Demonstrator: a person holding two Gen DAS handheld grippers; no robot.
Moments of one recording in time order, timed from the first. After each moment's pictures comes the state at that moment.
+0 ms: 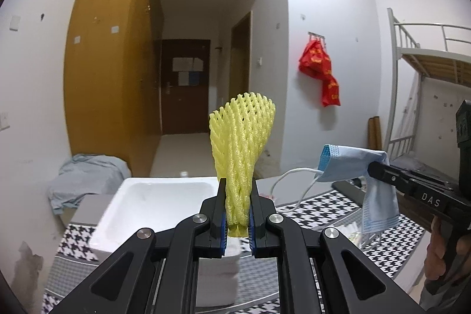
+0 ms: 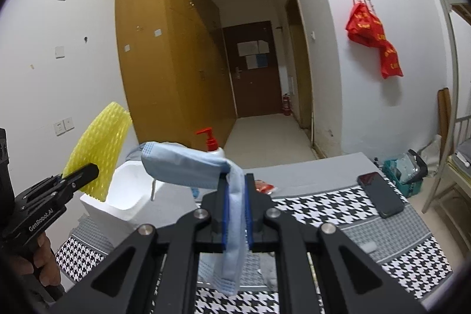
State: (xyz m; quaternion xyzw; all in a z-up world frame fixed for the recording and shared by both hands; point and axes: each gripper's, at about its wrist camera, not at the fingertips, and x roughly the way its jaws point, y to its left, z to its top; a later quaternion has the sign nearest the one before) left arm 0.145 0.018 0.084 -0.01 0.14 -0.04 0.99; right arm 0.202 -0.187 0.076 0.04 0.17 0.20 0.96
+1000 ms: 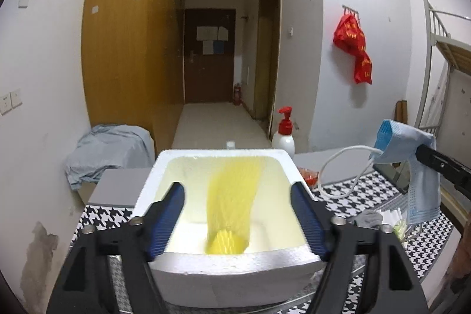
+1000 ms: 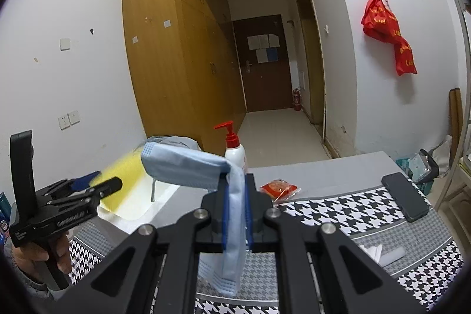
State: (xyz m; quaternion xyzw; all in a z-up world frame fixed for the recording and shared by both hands) left arm 0.190 0.078 0.053 -0.02 0.21 0.01 0.98; right arm 0.225 -0.150 0.068 0.04 0.18 0.21 0.96
